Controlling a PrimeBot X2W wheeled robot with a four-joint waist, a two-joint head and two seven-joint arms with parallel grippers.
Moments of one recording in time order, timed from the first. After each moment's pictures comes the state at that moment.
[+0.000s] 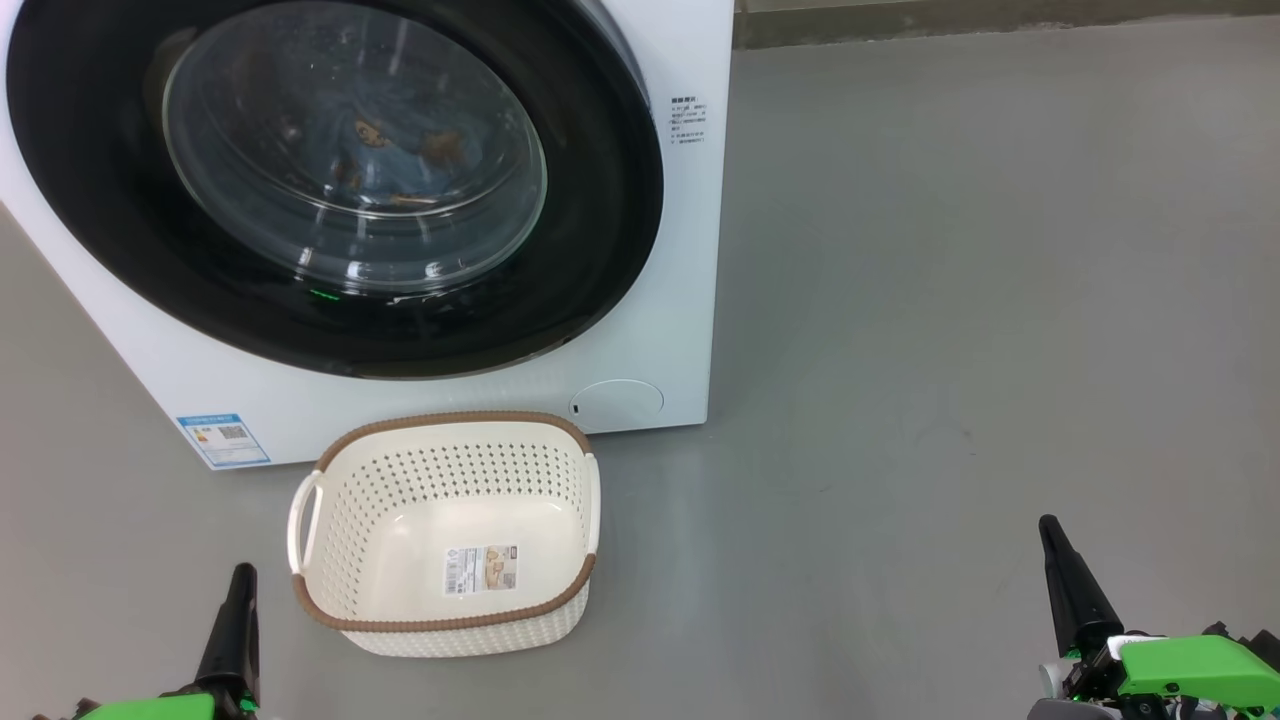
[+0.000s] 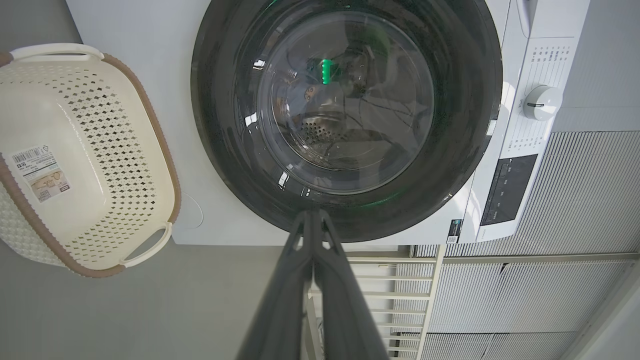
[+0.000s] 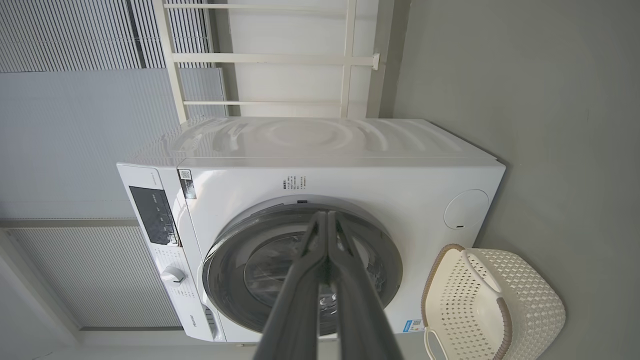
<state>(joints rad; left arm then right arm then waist) -0.07 0.05 0.06 0.26 -1.62 -0.12 0.09 -0.07 -0.06 -0.11 0.27 1.62 0.13 0.09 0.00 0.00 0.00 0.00</state>
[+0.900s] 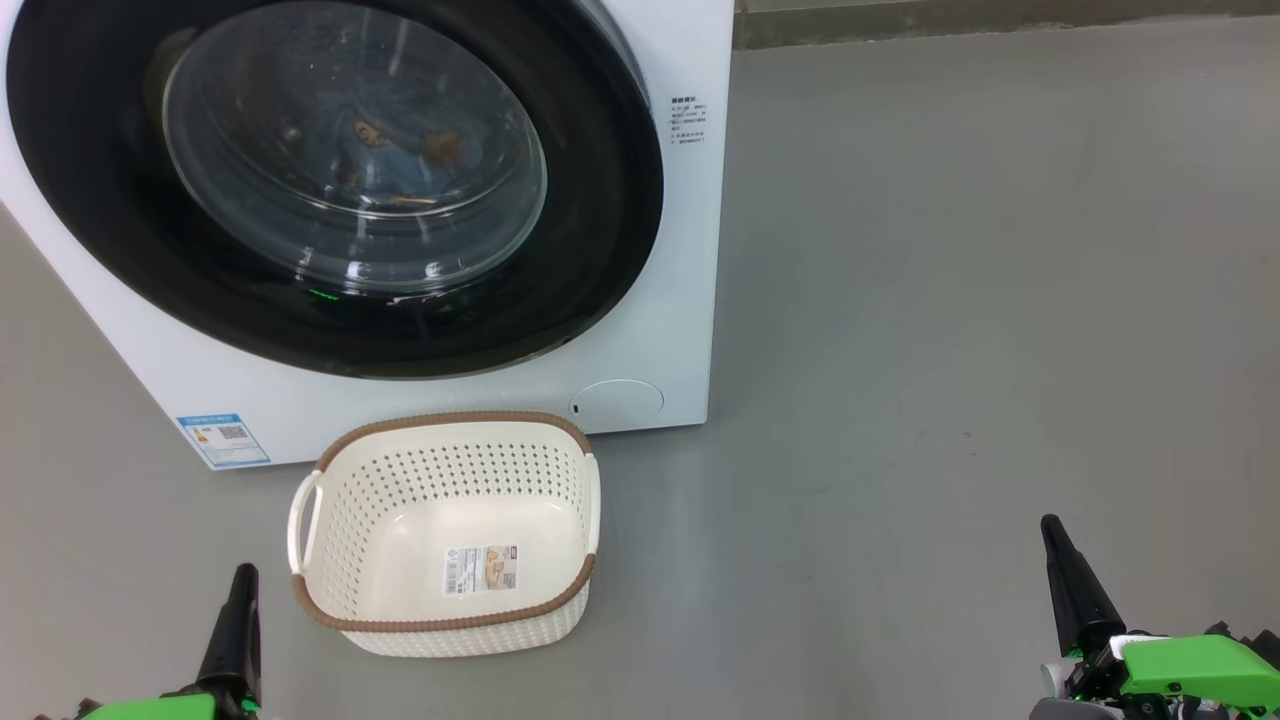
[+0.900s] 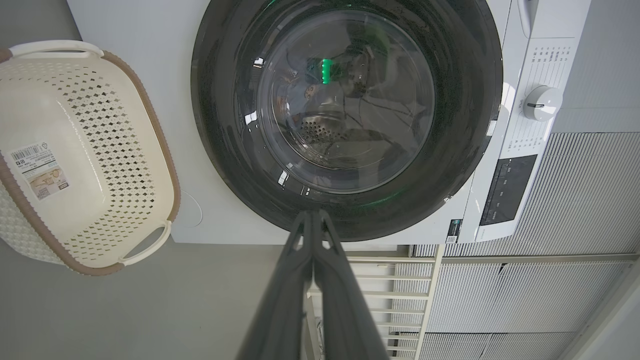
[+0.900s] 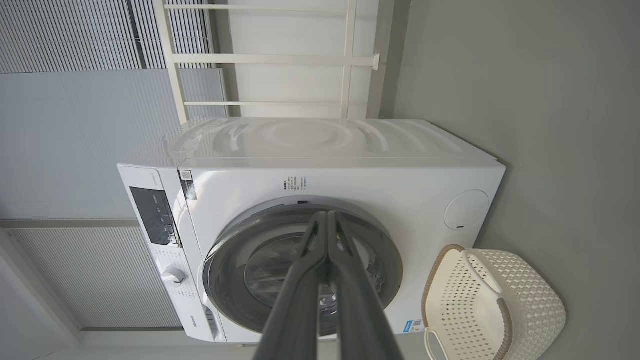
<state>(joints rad) -0.07 0.05 0.06 0.26 -1.62 -0.12 0.10 -0.07 -0.05 -0.12 0.27 1.62 0.13 0.10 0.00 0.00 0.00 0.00</state>
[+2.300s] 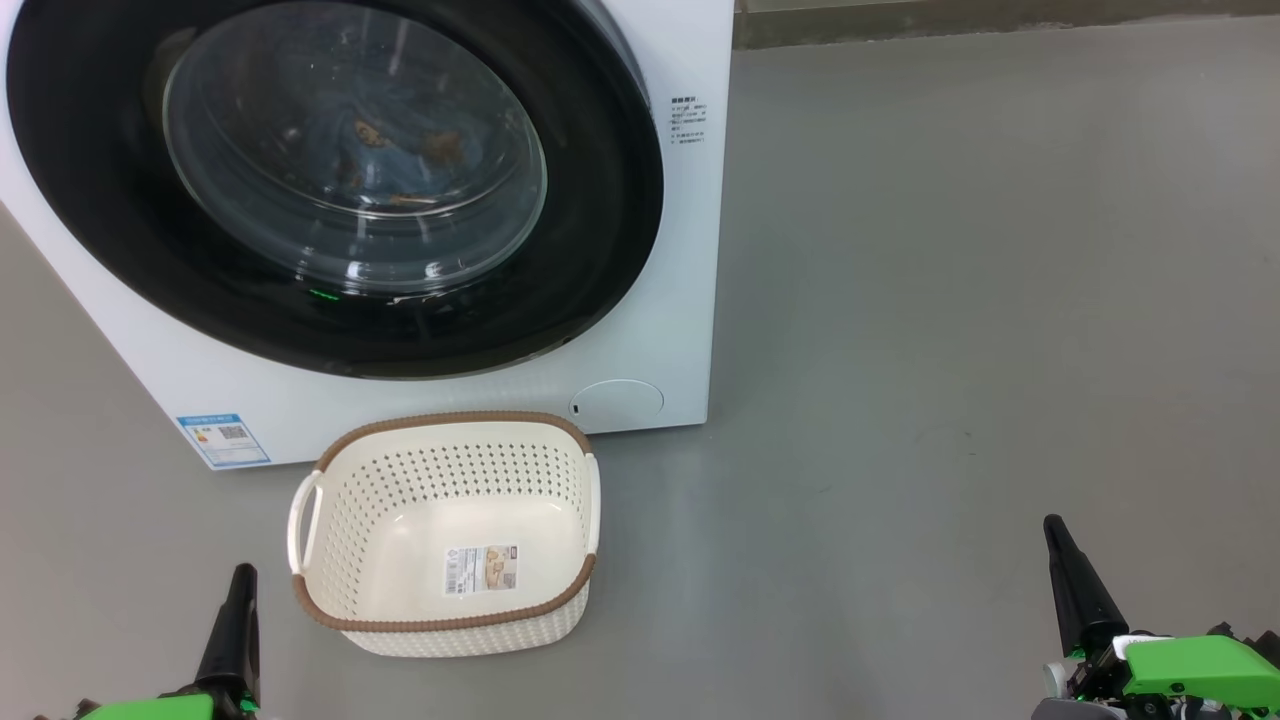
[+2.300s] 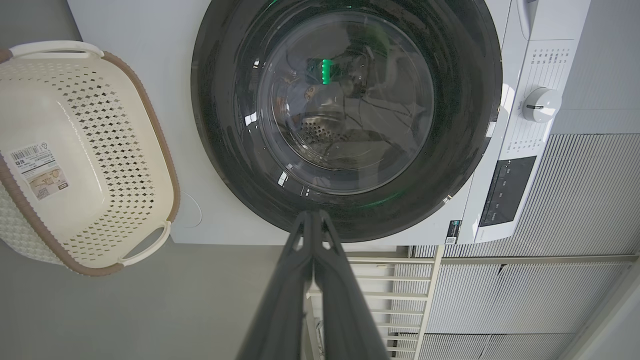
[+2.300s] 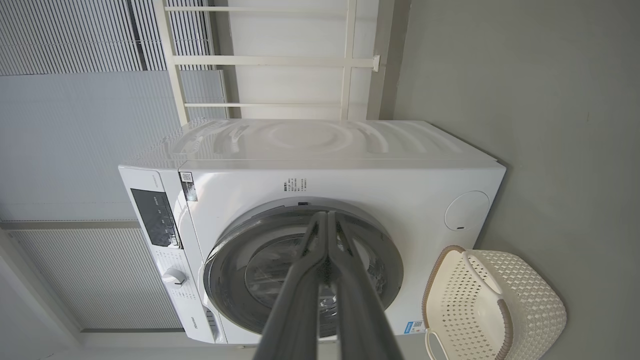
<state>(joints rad) -0.07 0.04 0.07 0.26 -1.62 -0.12 0.10 -0.07 -0.05 -0.13 0.27 1.62 0.13 0.10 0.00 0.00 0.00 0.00</state>
